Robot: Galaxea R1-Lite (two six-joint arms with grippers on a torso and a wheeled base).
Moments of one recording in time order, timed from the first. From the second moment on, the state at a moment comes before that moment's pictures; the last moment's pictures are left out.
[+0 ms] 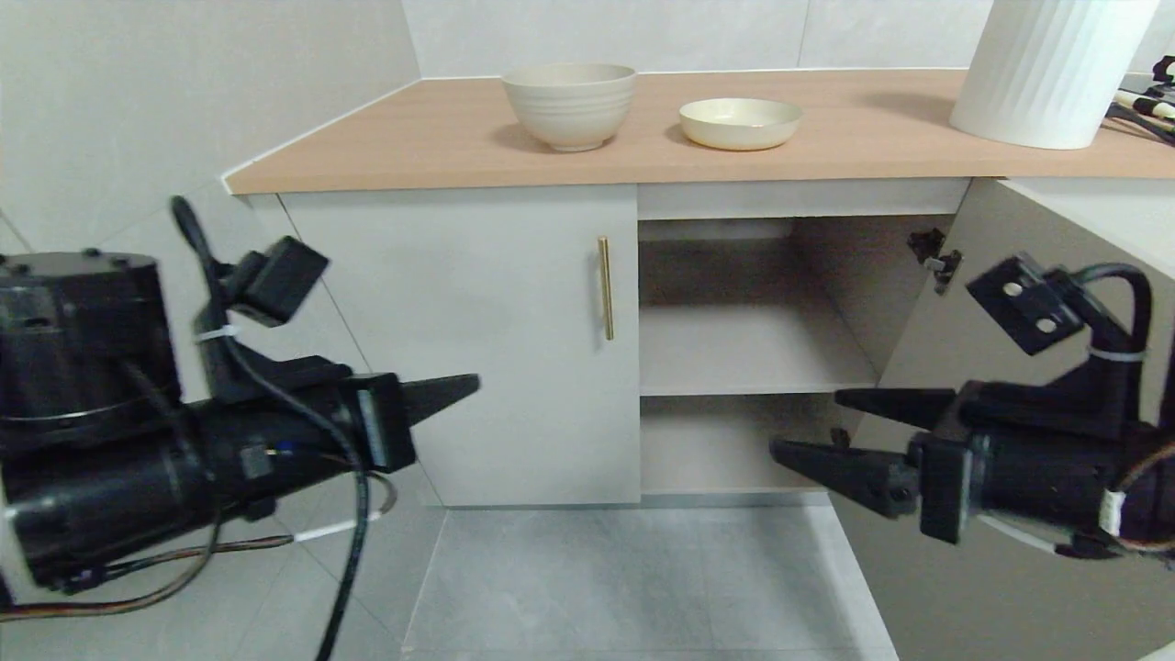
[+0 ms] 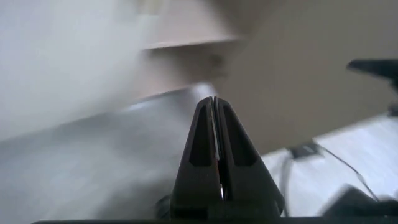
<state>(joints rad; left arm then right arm) -0.44 1.37 -0.70 -0.41 -0.21 -0.35 0.67 1.37 -0.71 -0.43 0.12 0.14</state>
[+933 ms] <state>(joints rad) -0.17 1.18 -0.80 -0.22 -0.19 -0.29 0.60 1.45 -0.95 -0.17 -0.09 0.25</state>
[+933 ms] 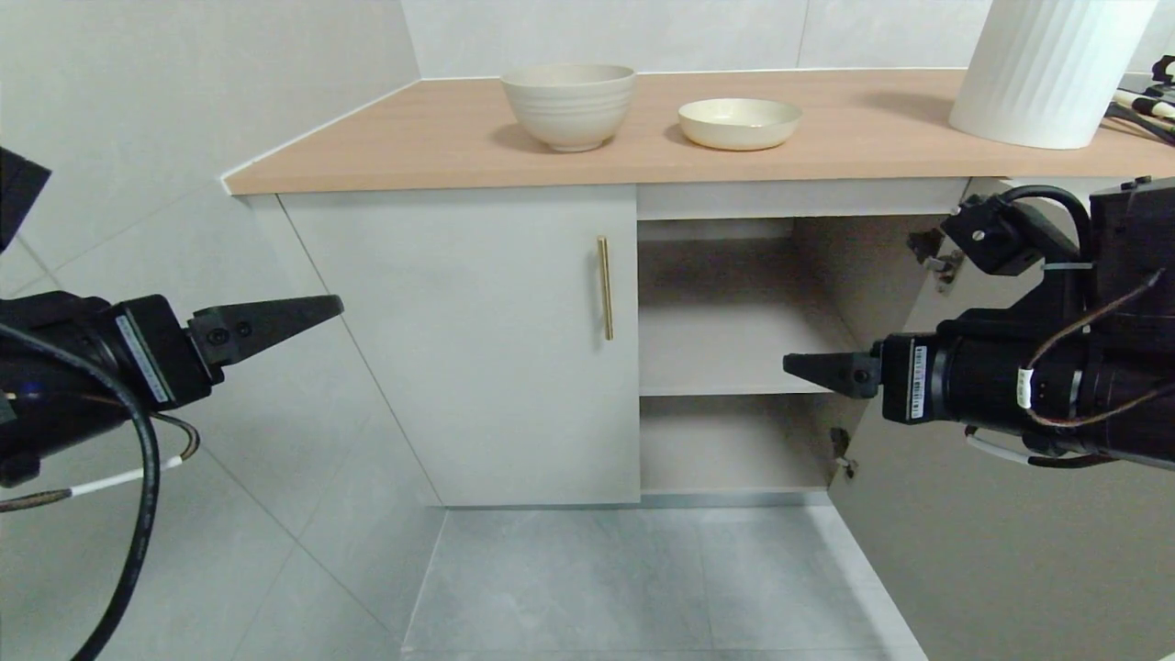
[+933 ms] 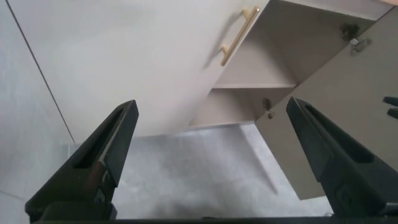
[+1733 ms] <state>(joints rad) -0.18 1.15 -0.80 -0.21 -0.19 -0.29 0.60 1.37 -0.96 -0.12 -0.08 0.25</state>
